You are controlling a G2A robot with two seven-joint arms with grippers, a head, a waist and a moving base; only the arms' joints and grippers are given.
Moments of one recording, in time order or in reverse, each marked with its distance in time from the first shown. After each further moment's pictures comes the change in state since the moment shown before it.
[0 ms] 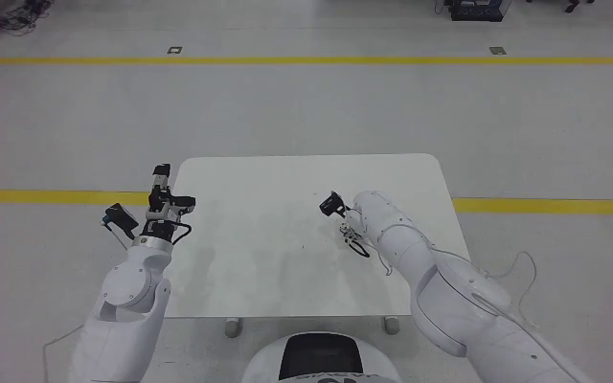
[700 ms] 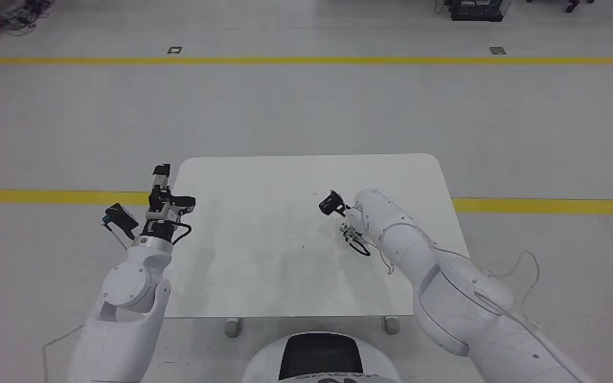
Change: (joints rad) left arm 0.000 0.000 0.000 0.000 0.000 0.000 0.000; right arm 0.002 0.014 -0.012 -0.023 0.014 -0.017 0.010
